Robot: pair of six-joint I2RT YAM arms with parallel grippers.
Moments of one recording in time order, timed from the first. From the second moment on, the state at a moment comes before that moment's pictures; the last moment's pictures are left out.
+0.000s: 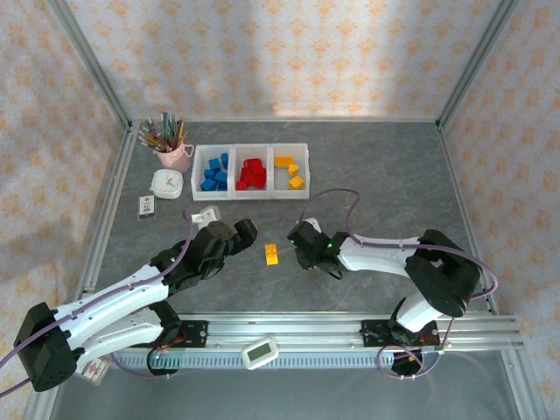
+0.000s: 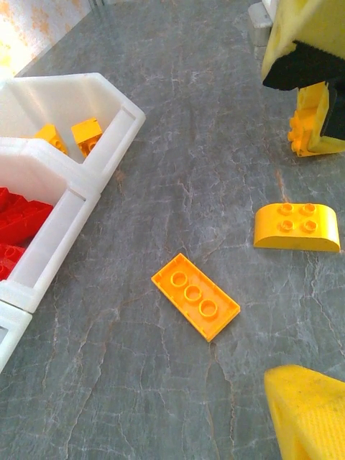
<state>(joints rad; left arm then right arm) -0.77 0.91 0.55 -0.34 -0.36 -1.10 0.93 1.54 0.75 -0.36 0.24 0.54</state>
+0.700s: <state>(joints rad) -0.67 0.91 0.67 -0.39 -0.40 -0.98 0.71 1.70 1.22 -0.32 0.19 0.48</state>
